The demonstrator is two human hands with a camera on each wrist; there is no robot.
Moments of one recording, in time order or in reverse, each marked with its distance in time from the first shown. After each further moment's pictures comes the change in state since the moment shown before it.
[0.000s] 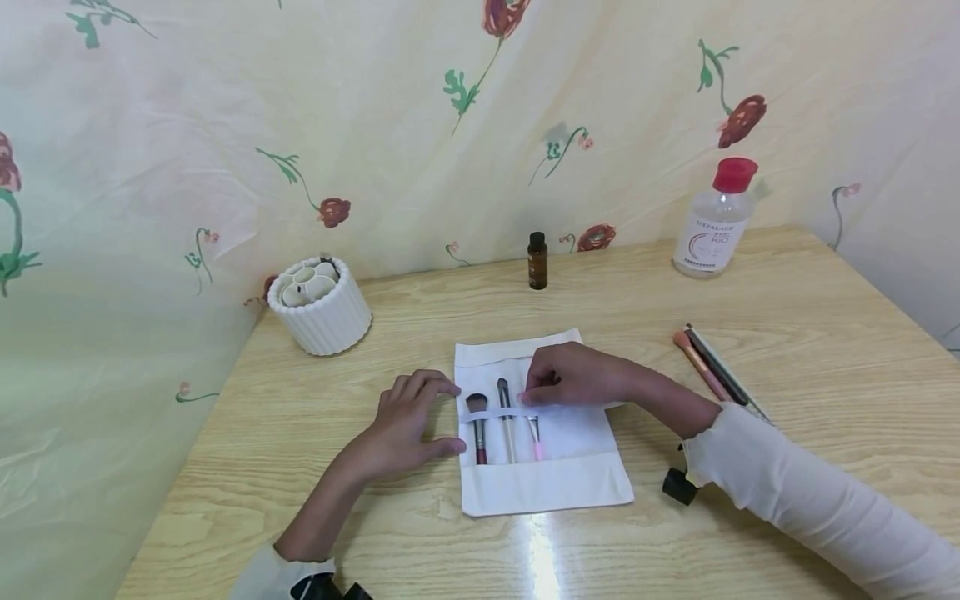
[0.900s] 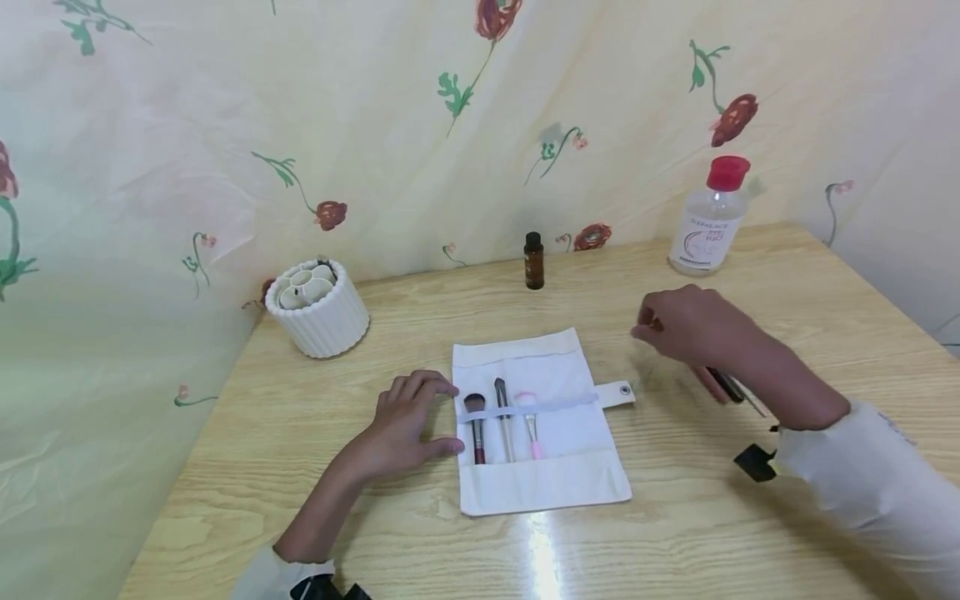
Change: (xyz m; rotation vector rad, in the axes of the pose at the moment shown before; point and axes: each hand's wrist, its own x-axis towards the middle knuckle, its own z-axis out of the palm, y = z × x) left_hand -0.001 -0.001 -0.001 -0.005 -0.022 -0.010; right_hand -0.082 0.007 -0.079 -0.403 0.224 0.487
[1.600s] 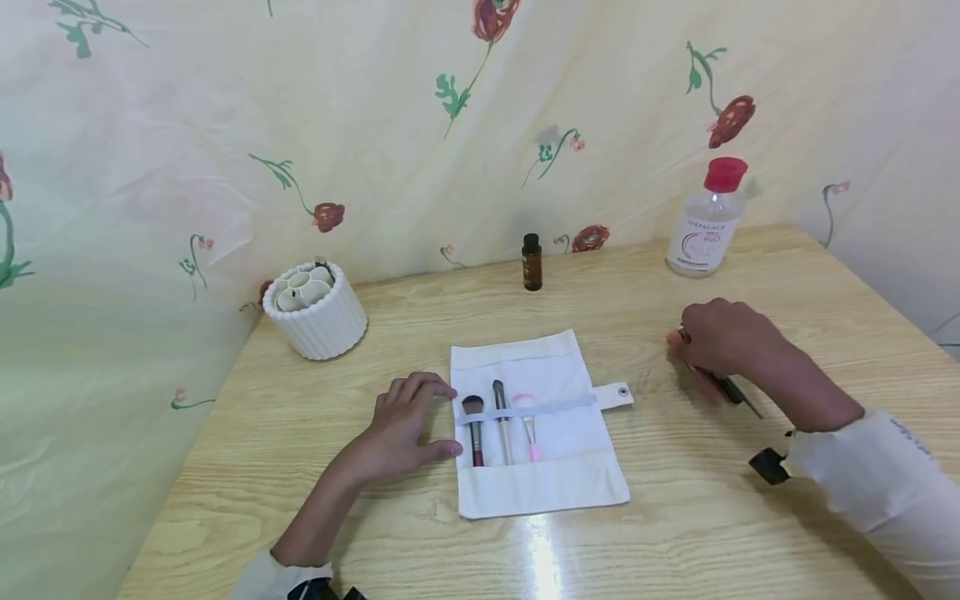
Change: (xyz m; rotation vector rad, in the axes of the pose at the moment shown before) left_hand 0.000 -0.001 0.001 -0.006 -0.001 0.000; right_hand -0.010 0.044 0.011 -0.040 -0.123 0.117
